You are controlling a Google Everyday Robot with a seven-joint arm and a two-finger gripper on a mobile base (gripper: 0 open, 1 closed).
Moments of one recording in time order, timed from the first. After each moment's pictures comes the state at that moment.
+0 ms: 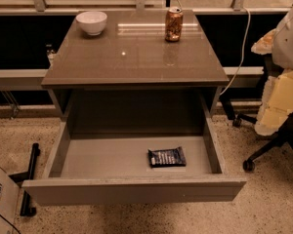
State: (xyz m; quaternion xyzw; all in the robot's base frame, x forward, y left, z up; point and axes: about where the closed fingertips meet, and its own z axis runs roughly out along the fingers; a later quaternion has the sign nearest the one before) arm 0.438 -0.217 0.977 -0.60 0.78 -0.03 0.16
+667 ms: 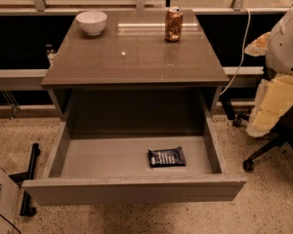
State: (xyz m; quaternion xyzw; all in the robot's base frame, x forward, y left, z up) arm 0.442 -0.206 0.970 -0.61 0.77 -0.02 0.18
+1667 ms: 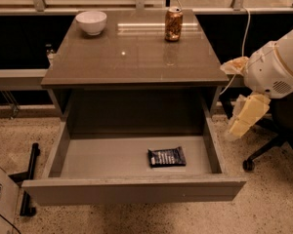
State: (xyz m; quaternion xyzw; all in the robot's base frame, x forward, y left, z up) arm 0.480 -0.188 0.905 -0.62 0.73 0.08 0.26
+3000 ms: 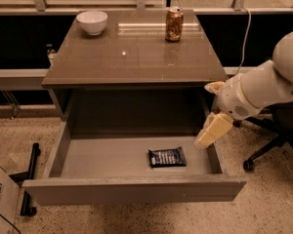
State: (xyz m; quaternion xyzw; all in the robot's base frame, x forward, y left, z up) arm 0.517 -0.163 0.823 -0.57 0.76 0.10 0.29
